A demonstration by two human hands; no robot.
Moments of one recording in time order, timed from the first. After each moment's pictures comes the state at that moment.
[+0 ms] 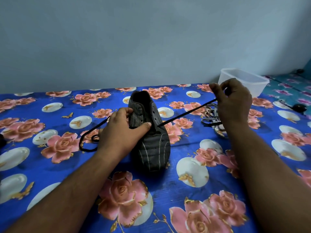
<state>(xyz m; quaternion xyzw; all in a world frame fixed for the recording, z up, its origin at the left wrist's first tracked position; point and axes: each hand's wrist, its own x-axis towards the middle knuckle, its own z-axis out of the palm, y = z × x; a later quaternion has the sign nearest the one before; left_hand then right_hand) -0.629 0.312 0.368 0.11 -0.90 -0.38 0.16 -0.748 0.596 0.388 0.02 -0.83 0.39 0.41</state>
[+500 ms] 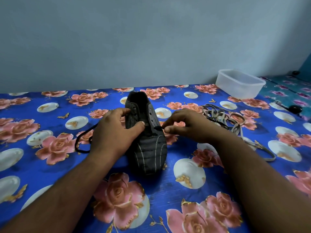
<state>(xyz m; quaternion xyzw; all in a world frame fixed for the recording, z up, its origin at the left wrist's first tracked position) -0.624 0.309 0.373 0.10 -0.90 -0.37 0.22 -0.724 0.547 0.371 0.38 -0.88 0.28 -0.01</state>
